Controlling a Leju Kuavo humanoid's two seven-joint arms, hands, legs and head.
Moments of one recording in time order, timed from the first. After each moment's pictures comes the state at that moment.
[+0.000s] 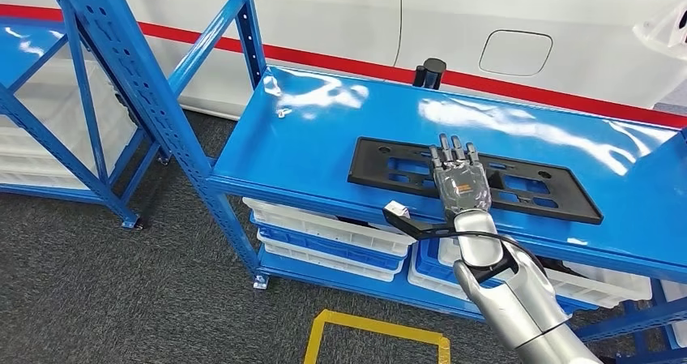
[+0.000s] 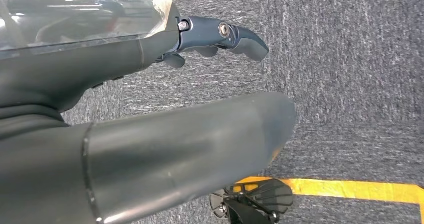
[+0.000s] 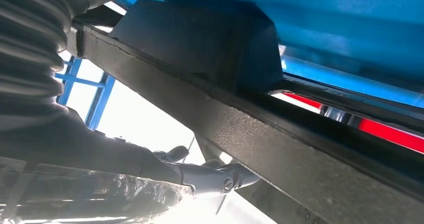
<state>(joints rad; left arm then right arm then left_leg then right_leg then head) -0.05 0.05 -0.64 -0.19 0.58 0.39 -0.38 -0.50 -0.22 0.56 -1.26 1.52 0.01 0.34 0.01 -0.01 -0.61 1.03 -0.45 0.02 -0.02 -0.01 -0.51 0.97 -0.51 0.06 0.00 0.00</state>
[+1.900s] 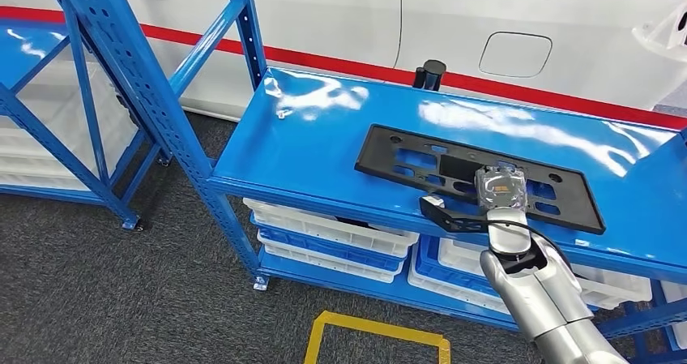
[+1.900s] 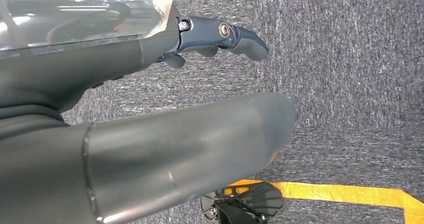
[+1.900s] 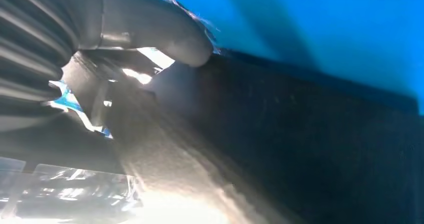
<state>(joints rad) -0.05 0.03 -0.63 -0.19 0.58 0.41 -0.39 -0.52 -0.27 0.47 -1.17 1.40 0.15 0.42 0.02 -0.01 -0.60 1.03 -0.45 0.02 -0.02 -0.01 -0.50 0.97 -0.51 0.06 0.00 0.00</state>
